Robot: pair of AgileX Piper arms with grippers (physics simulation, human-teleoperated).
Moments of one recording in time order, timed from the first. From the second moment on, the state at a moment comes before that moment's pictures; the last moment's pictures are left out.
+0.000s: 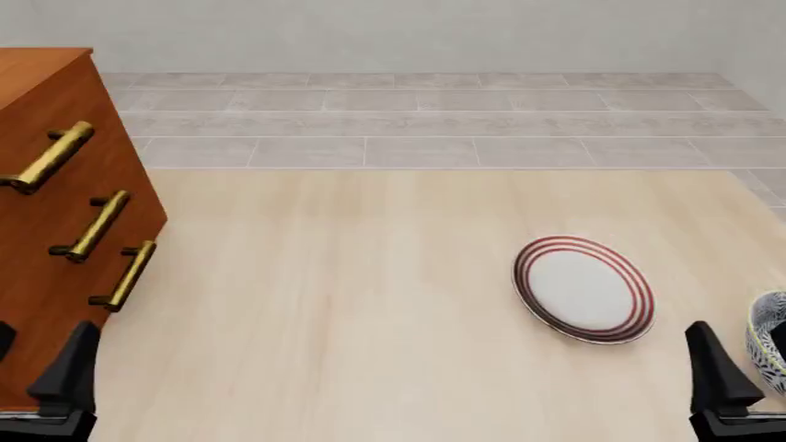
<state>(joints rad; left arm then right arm) 0.00 0.00 0.00 0.00 0.00 0.00 0.00 0.00 0.00 0.00</state>
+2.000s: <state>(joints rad) -0.03 0.02 0.00 -0.01 -0.01 -0.62 0.73 -0.62 0.36 -0.10</state>
